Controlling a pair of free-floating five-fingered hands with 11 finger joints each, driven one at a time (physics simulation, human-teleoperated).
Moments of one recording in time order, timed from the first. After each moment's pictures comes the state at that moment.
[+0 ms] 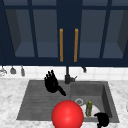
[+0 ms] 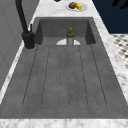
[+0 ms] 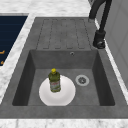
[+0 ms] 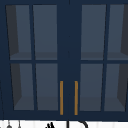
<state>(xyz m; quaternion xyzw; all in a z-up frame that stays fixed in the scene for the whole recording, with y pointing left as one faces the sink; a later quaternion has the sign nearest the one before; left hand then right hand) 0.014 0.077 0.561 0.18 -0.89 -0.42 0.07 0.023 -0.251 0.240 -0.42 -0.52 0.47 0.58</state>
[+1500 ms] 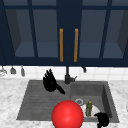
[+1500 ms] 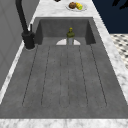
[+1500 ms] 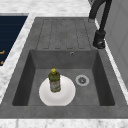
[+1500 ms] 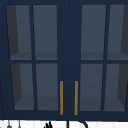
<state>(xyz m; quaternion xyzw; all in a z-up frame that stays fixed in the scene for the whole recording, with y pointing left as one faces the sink) 0.020 0.087 0.563 0.18 -0.90 -0.40 0.07 0.023 -0.251 0.240 -0.42 -0.52 0.47 0.58</state>
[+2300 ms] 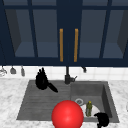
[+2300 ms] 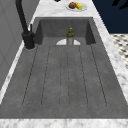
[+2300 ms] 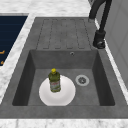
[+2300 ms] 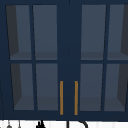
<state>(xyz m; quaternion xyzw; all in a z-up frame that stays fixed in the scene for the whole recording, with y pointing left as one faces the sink) 0.033 0.137 0.564 0.18 -0.90 -0.38 0.07 0.023 -0.251 0.240 -0.42 -0.52 0.47 0.58</state>
